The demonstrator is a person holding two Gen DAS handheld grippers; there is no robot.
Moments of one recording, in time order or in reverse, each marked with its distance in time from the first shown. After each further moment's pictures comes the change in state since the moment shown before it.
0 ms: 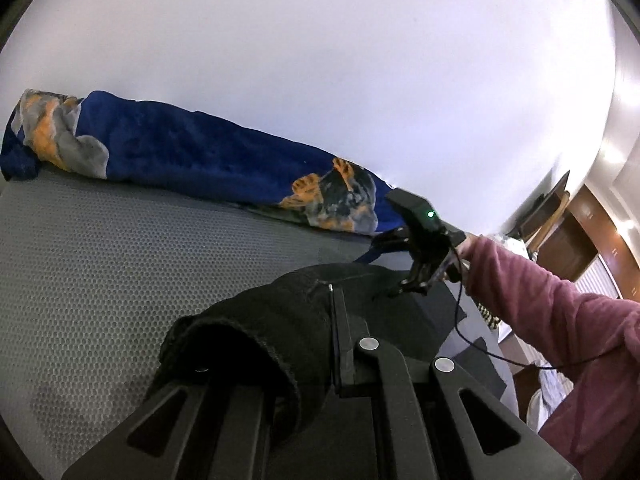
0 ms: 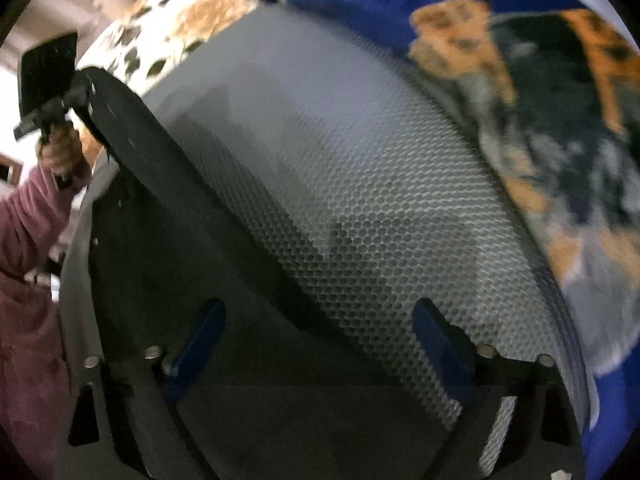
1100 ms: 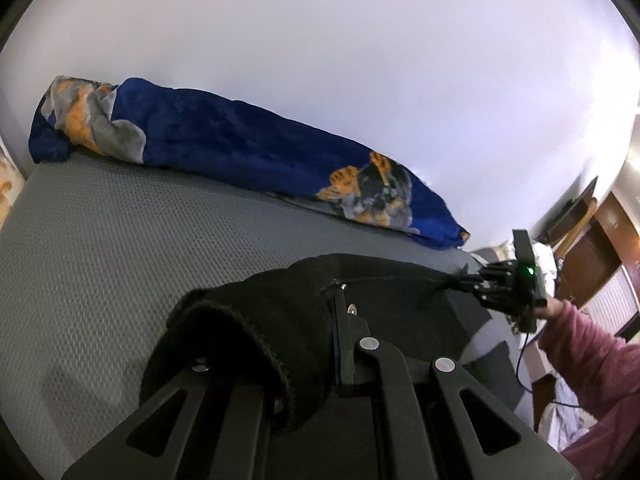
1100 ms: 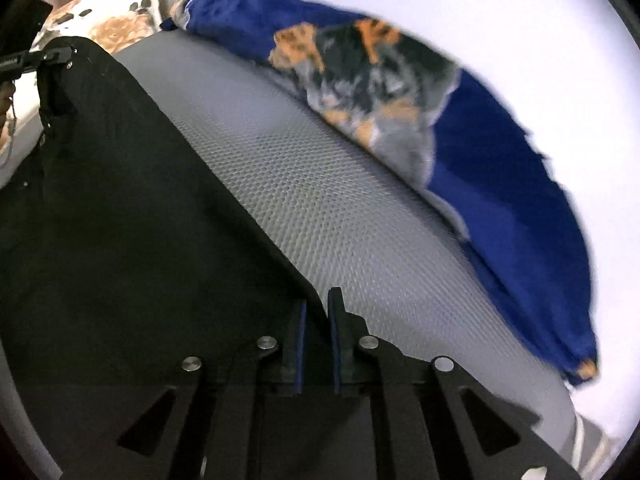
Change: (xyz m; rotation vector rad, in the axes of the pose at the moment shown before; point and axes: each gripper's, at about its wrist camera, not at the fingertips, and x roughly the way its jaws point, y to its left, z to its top) left arm -0.005 0.008 -0.010 -0.038 0.025 0.099; right arm -0.019 0.111 -0.117 0.183 -0.207 -0.651
